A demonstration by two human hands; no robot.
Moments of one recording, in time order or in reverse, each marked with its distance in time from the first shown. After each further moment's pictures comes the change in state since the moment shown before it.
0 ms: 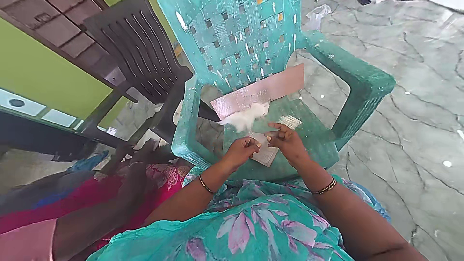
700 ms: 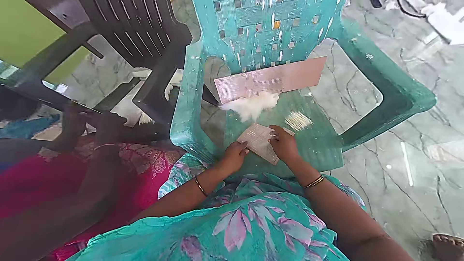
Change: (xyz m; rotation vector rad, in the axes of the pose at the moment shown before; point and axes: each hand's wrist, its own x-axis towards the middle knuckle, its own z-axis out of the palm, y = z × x) left_hand 0.006 -0.077 -0.032 0.451 -0.073 -0.124; right_hand 0.035 0.044 0.032 -0.821 -0.021 0.101
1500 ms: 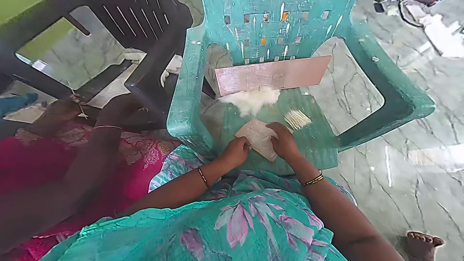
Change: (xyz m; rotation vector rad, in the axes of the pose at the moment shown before) left_hand 0.007 0.007 0.009 -0.024 0.005 0.007; right_hand 0.010 0.022 -0.003 -0.186 -0.018 -0.256
